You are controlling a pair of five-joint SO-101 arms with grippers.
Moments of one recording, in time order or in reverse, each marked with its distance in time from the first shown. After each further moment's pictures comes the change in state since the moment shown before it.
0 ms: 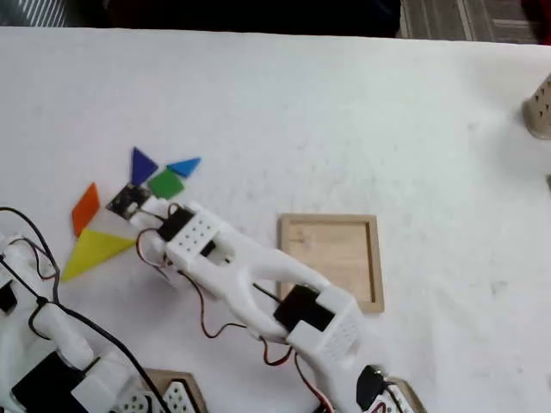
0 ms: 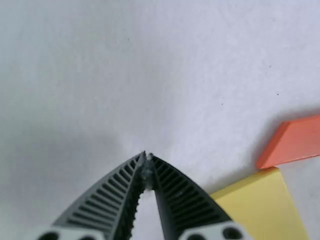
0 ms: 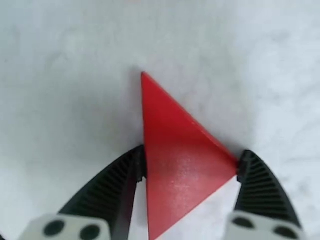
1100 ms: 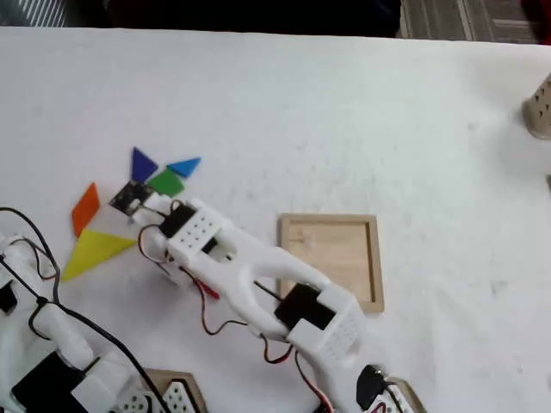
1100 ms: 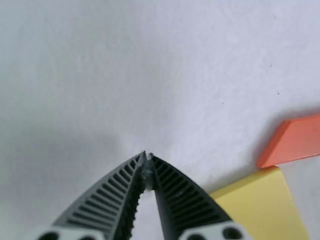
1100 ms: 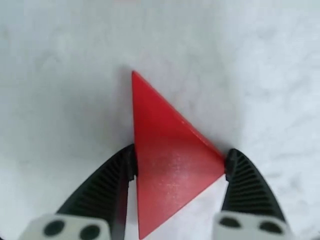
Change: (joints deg) left arm 0.0 0.0 0.2 0.0 0.0; right arm 0.3 0.1 -0.6 1.3 0.2
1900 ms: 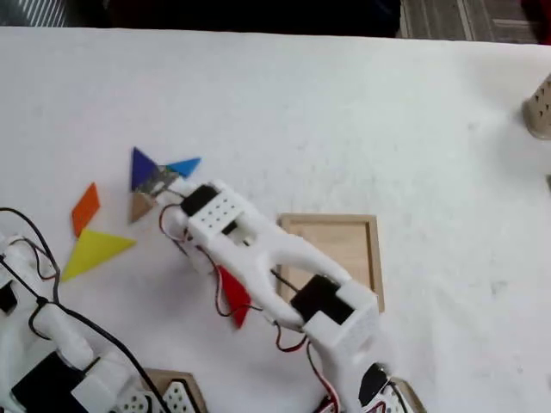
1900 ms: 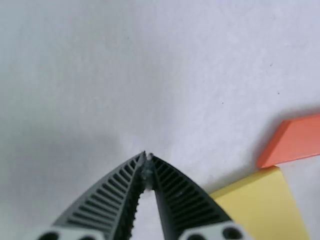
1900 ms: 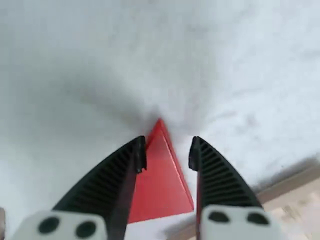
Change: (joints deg) left arm 0.0 0.0 0.0 0.0 0.0; right arm 8.2 -5.9 0.9 8.4 -0.7
